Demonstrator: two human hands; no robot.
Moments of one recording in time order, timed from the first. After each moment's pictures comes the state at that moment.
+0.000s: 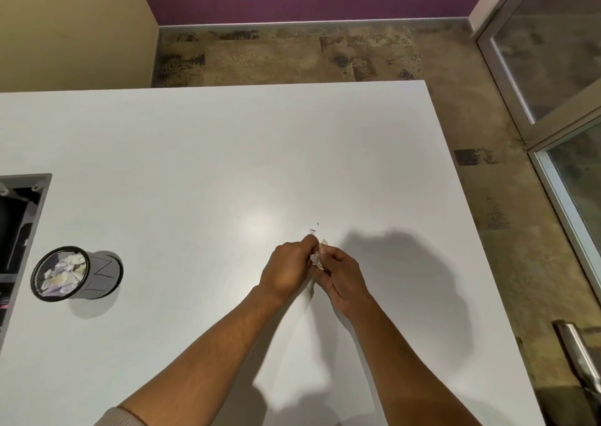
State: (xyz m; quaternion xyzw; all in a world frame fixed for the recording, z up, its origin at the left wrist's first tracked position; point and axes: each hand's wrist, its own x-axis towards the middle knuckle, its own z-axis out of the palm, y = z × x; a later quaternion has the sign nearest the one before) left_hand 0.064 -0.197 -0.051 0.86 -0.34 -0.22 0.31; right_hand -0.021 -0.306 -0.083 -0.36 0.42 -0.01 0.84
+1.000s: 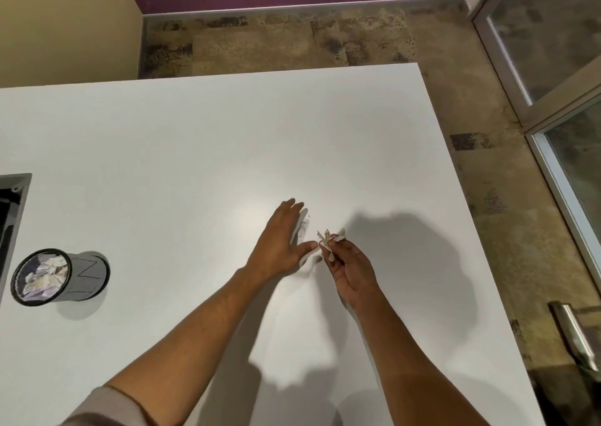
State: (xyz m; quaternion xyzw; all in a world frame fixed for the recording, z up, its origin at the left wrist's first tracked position) left_hand 0.087 -0.207 -0.070 0.84 -0.34 -0.23 0.35; right_hand -0.033 -0.334 -0.097 -0.22 0.41 -0.11 0.88
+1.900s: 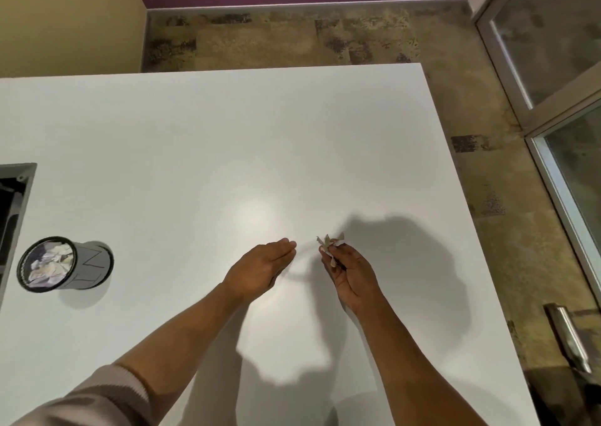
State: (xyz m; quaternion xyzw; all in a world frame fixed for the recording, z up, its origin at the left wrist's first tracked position) left_hand 0.073 -0.141 -0.119 0.79 -0.57 -0.05 0.23; right_hand -0.048 -0.324 -0.086 -0.21 0.42 -0.08 0.88
